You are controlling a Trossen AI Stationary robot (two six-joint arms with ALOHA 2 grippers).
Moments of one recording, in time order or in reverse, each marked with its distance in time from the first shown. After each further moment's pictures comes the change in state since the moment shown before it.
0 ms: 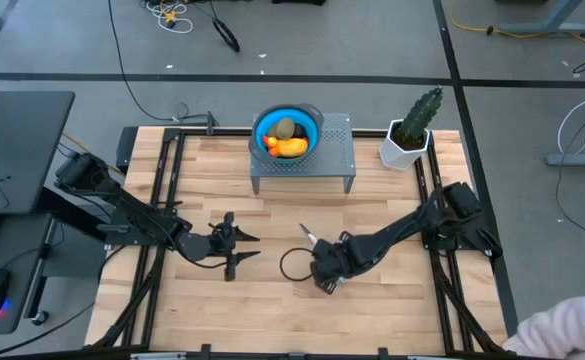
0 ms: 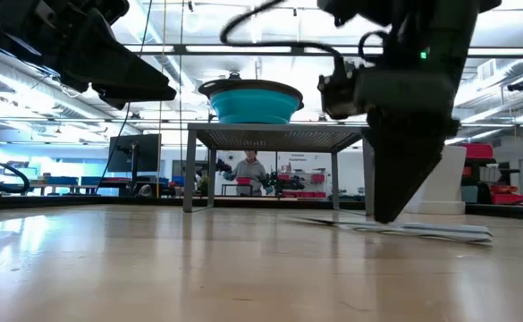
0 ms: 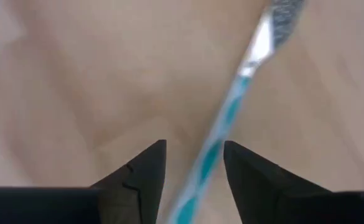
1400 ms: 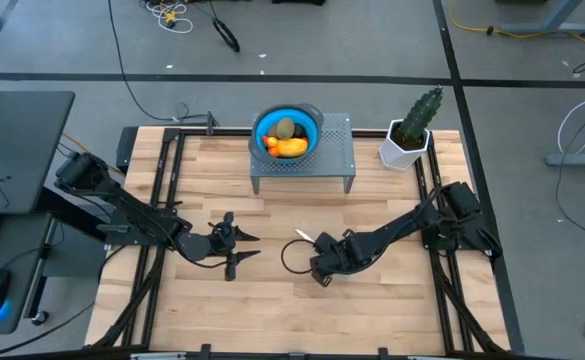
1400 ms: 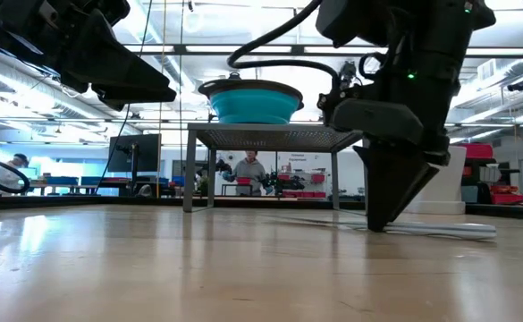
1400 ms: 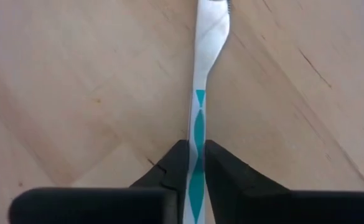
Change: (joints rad) left arm 0.000 0.000 0.000 -0.004 -0.007 -0.027; right arm -0.013 0.048 -0.059 0.035 0.031 0.145
